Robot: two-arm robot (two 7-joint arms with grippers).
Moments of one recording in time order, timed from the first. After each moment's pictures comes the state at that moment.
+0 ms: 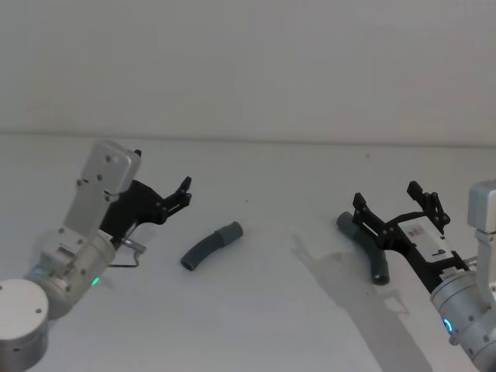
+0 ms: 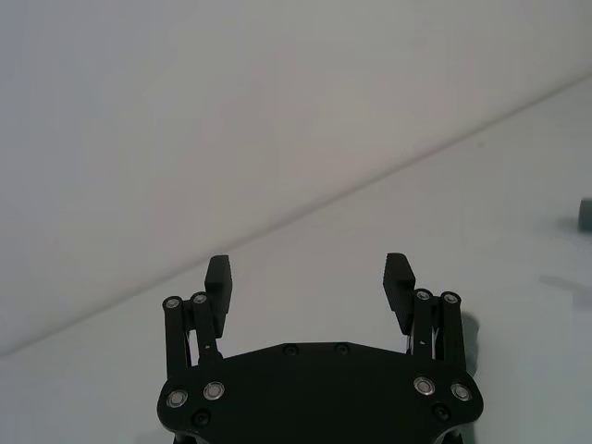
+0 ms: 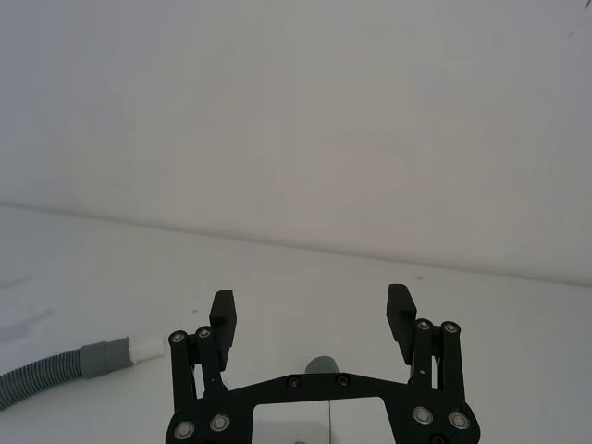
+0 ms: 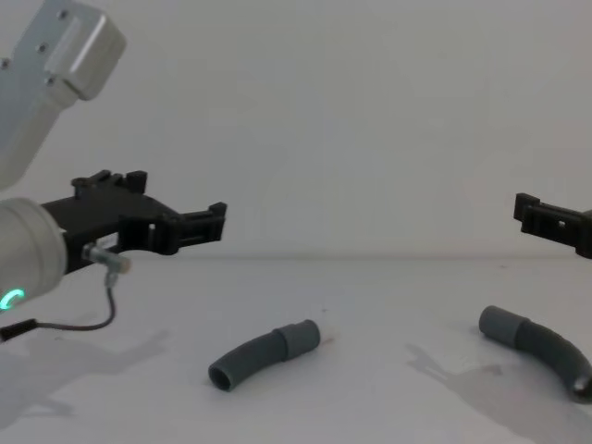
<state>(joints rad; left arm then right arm) -0.22 0.42 0.42 -1.66 -0.20 0.07 -0.02 -0.01 0.34 -0.23 -1.77 0.29 0.03 0.07</state>
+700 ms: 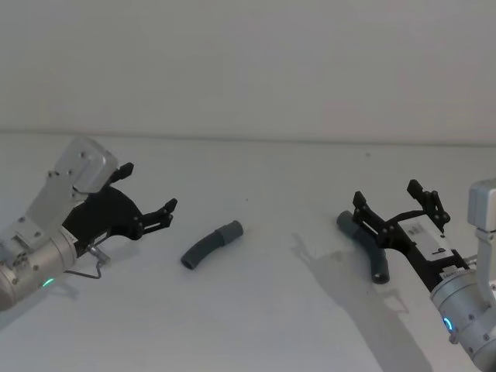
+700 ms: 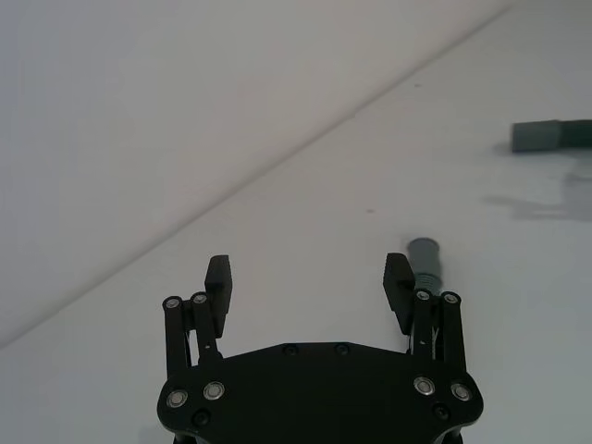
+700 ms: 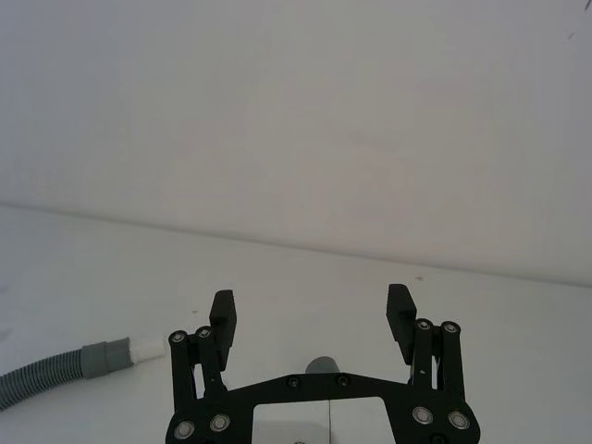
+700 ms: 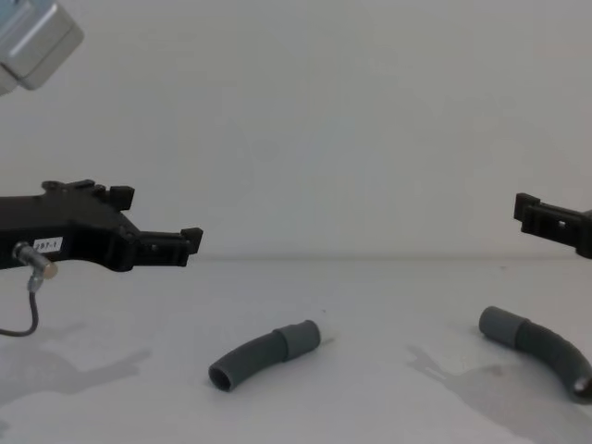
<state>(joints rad) -0.22 0.58 0.38 -1.73 -0.28 0.17 -0.25 -0.01 0.34 -0.23 -1.77 0.29 0.03 0.07</state>
